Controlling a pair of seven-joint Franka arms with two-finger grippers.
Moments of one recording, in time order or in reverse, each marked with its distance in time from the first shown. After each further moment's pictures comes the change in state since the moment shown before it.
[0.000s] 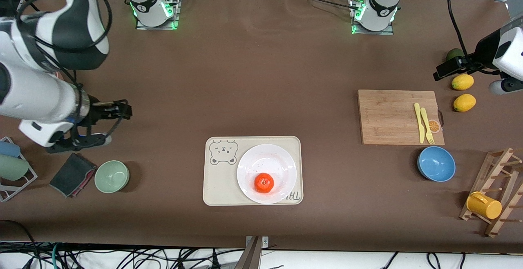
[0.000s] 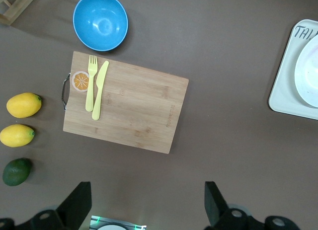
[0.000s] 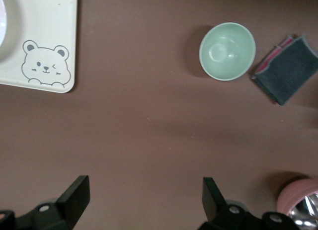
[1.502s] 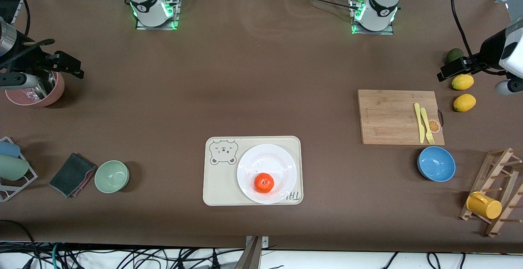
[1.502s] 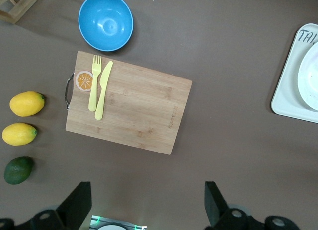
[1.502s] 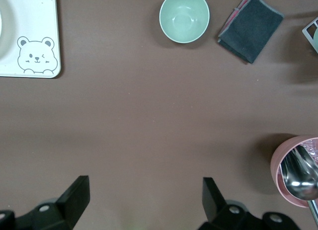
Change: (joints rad) left arm 0.018 0.000 0.000 0.000 0.000 0.000 0.000; right arm -0.264 -0.477 0.162 -0.547 -0.016 0.177 -0.010
